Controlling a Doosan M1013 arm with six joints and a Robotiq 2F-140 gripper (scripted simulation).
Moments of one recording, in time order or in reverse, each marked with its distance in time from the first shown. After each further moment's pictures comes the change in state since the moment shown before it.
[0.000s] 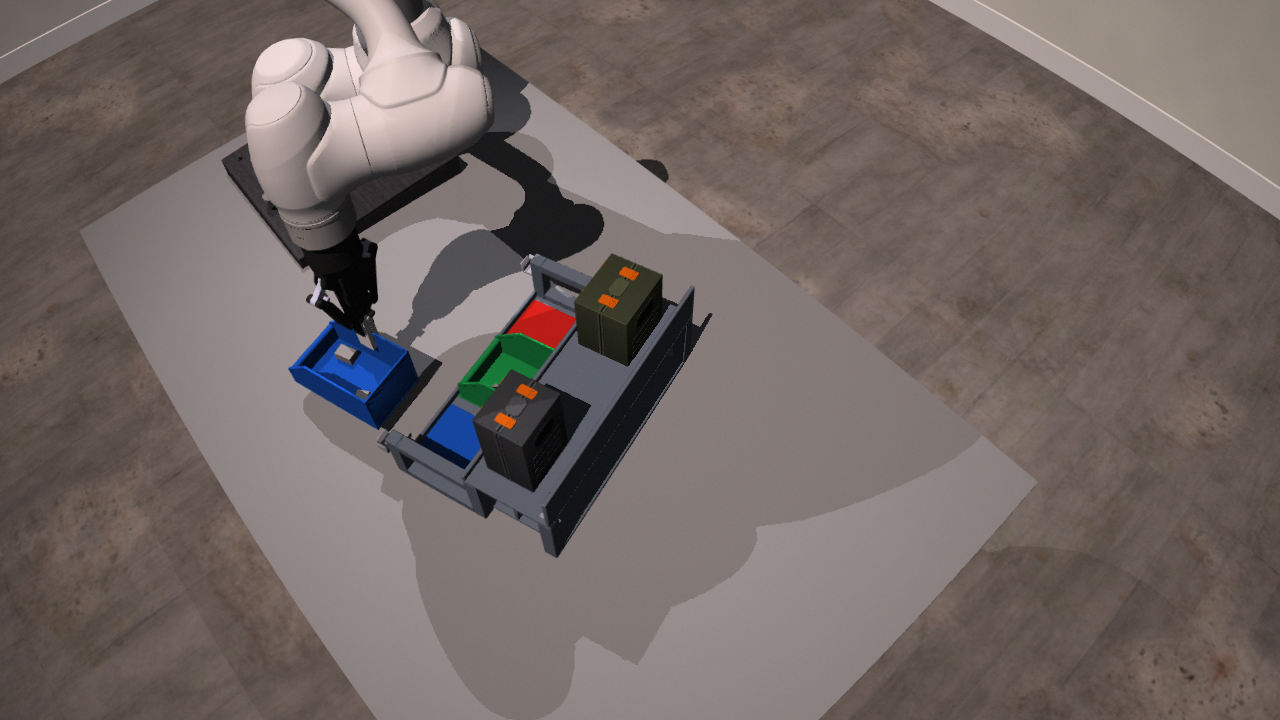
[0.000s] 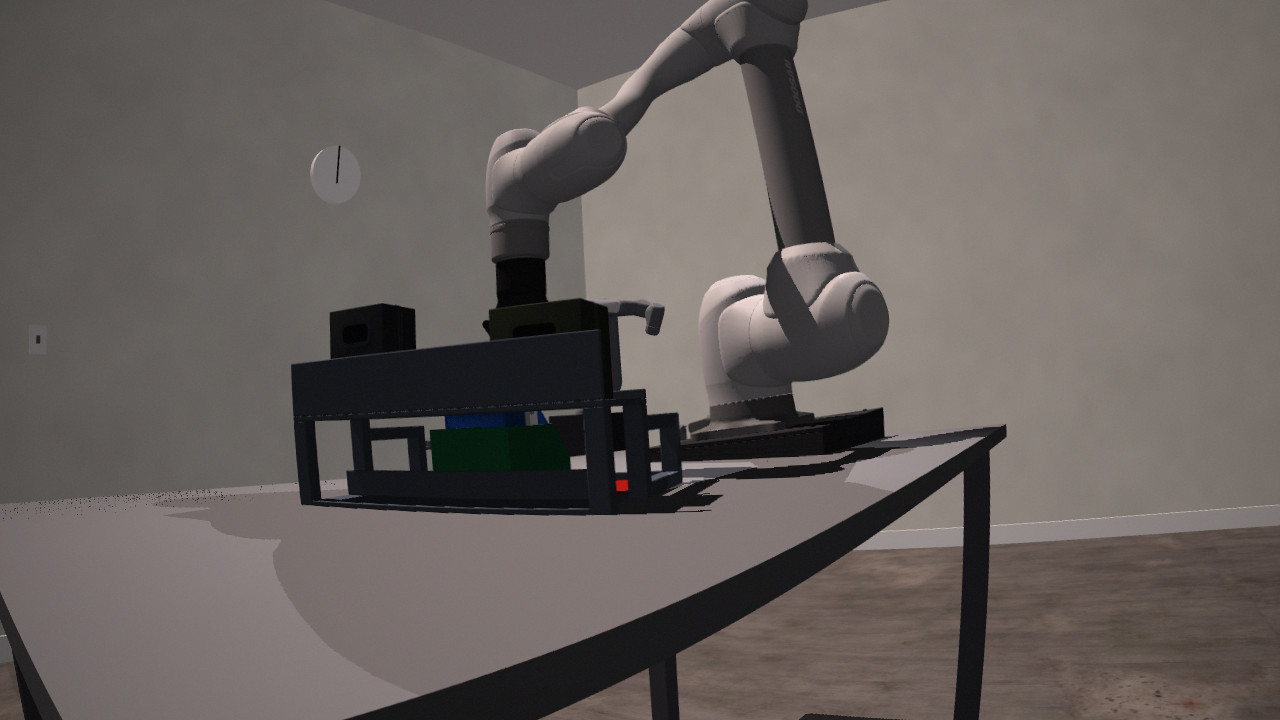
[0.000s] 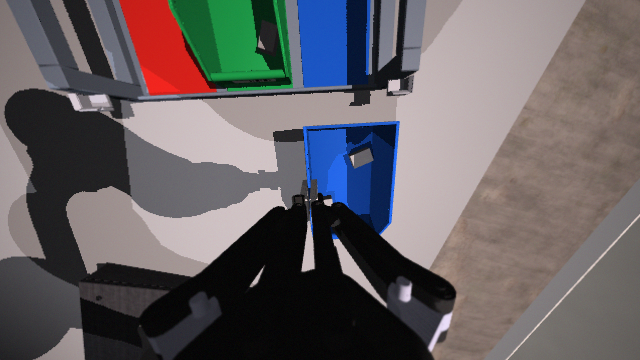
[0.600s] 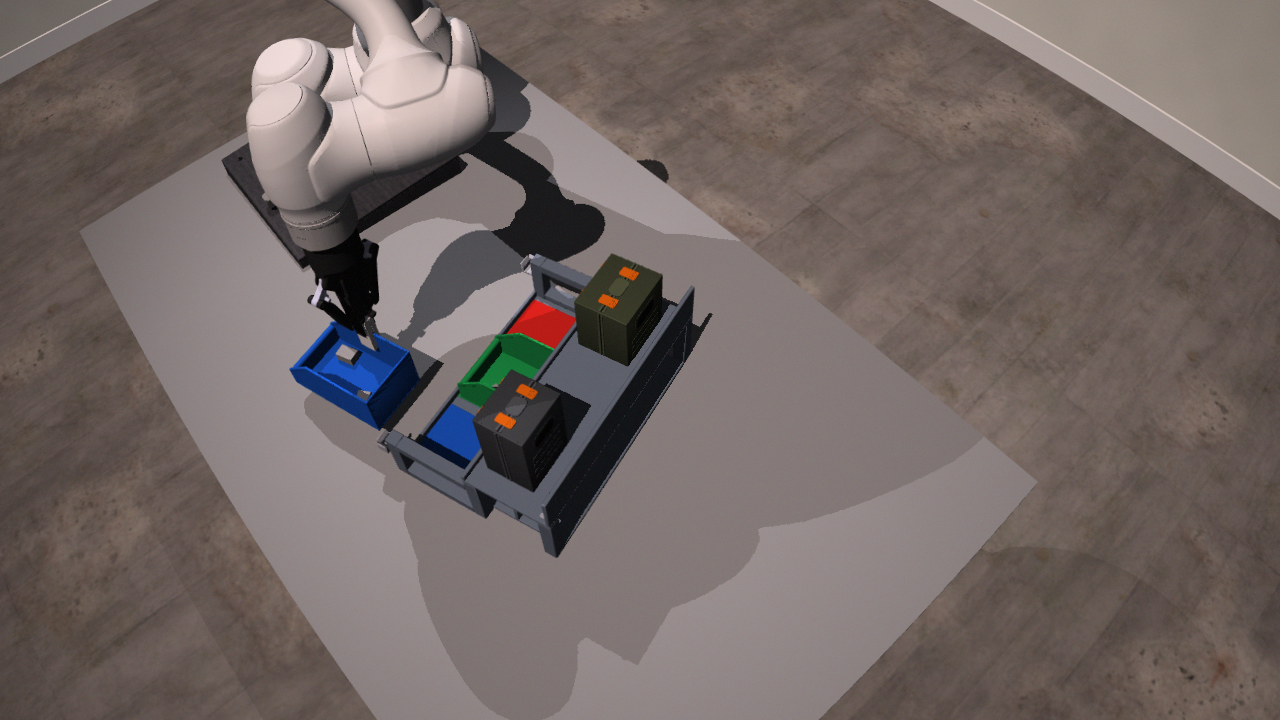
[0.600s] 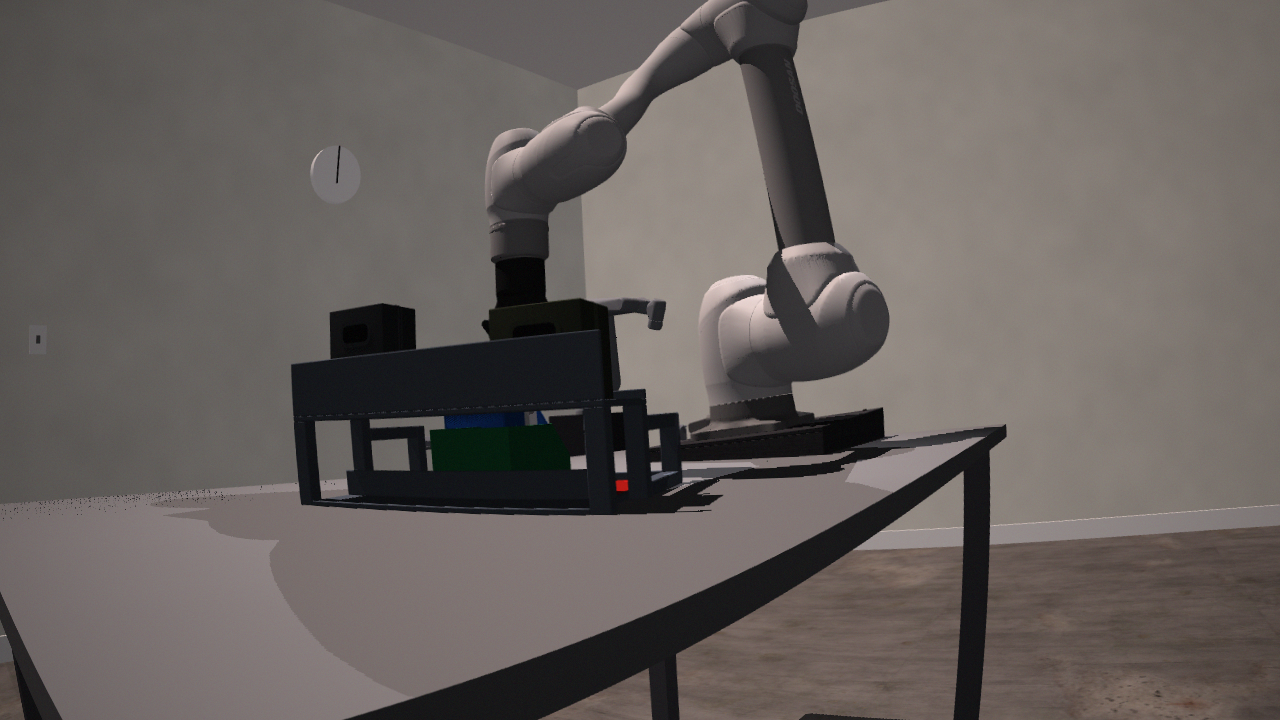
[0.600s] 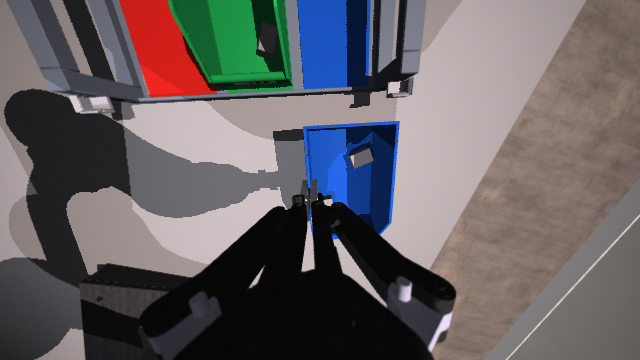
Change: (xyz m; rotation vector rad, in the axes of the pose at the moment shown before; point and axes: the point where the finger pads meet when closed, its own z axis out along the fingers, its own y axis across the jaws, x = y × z) arm 0.002 0.000 0.000 0.000 0.000 0.000
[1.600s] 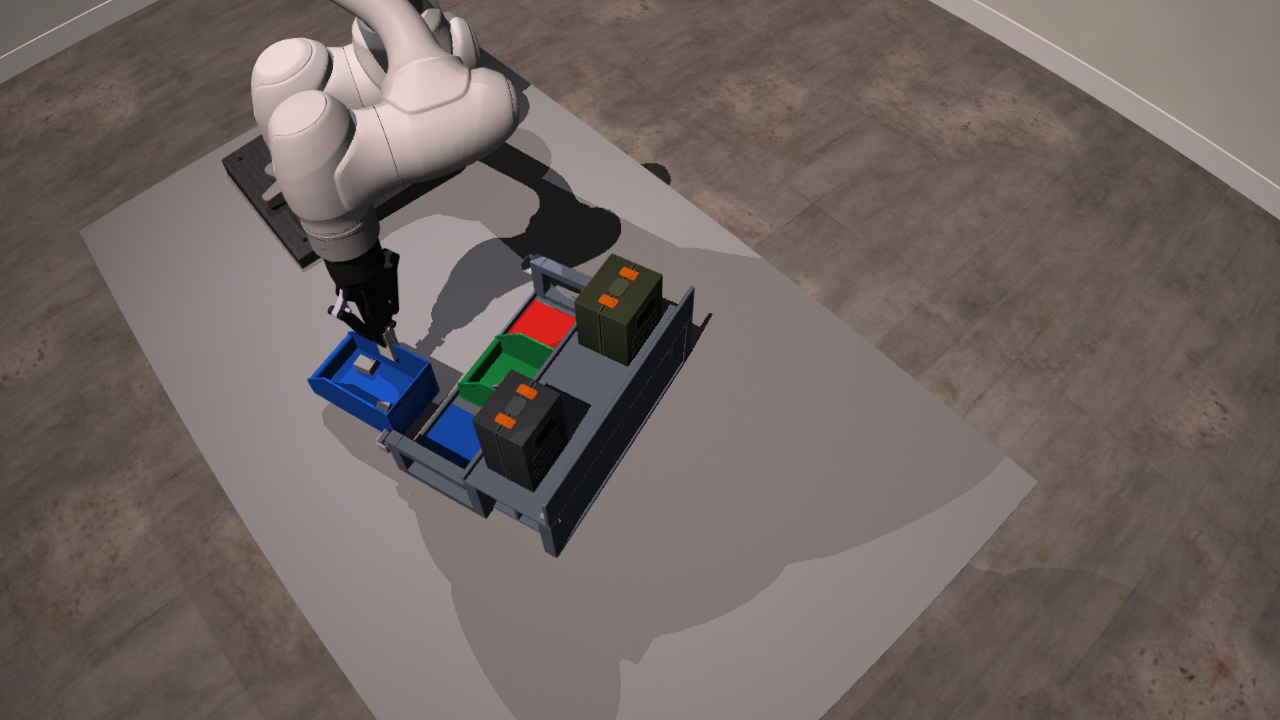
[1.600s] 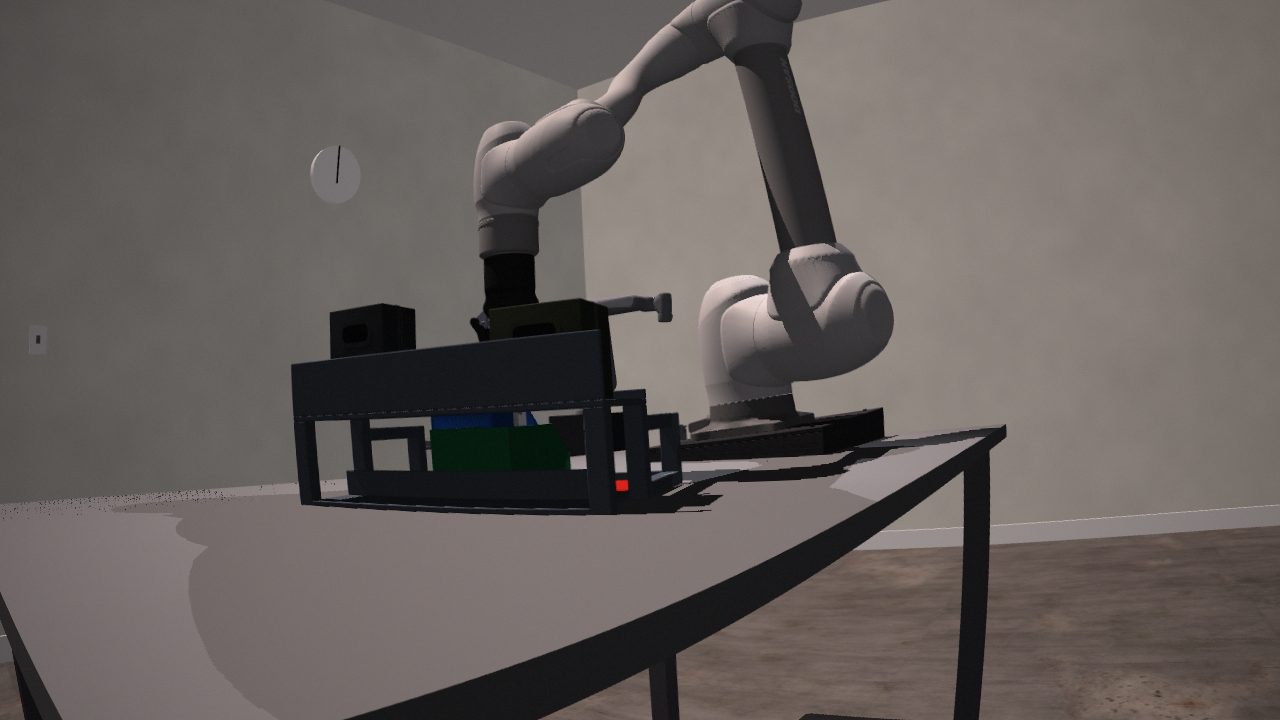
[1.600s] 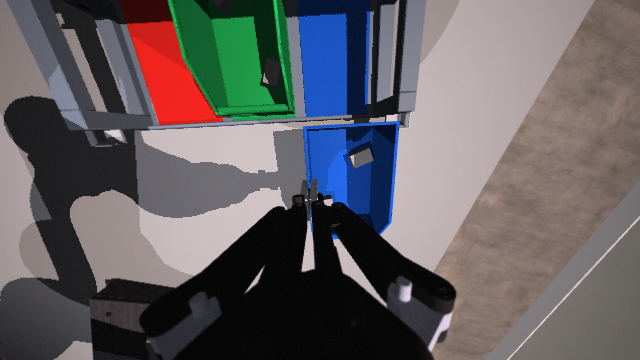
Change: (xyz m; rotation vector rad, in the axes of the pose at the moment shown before) arm 0.038 0.000 0.000 0.000 0.000 0.000
